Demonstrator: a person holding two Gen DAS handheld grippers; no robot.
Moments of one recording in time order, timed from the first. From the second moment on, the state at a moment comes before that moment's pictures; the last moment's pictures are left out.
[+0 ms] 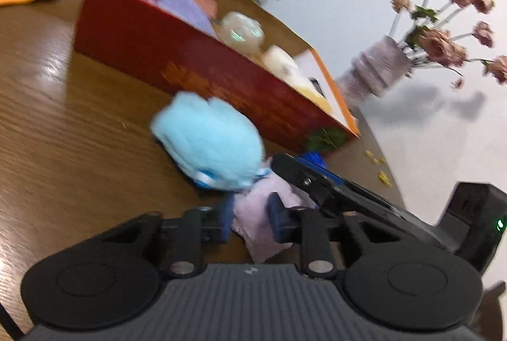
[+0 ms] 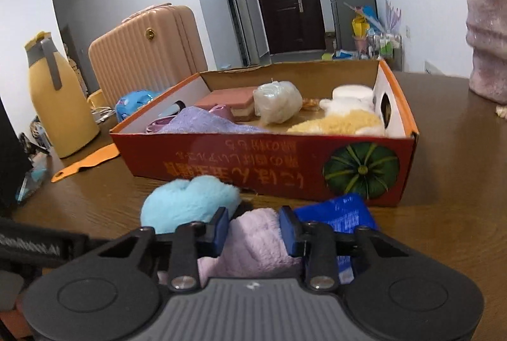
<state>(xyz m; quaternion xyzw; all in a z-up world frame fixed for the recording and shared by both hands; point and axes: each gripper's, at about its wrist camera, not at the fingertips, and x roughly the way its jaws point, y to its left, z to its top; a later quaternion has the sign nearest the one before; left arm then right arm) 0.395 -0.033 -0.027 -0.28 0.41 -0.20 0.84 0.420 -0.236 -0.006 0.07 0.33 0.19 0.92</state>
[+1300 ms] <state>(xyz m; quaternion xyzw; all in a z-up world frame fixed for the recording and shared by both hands) 0.274 0.001 -0.013 -0.22 0.41 -0.23 0.85 0.265 -0.250 -0.017 0.23 0.37 0.22 0.88</state>
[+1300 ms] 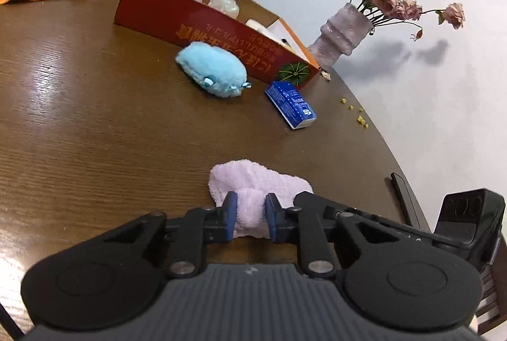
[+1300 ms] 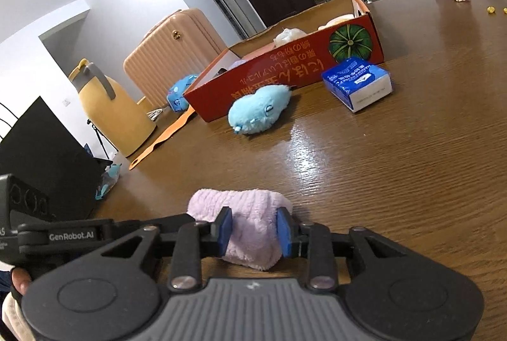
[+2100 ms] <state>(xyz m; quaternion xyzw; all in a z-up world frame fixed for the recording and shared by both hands) 0.638 -0.061 0.024 -0.07 0.51 -0.17 0.84 0.618 -0.243 0.036 0.12 0.45 0.18 0.87</state>
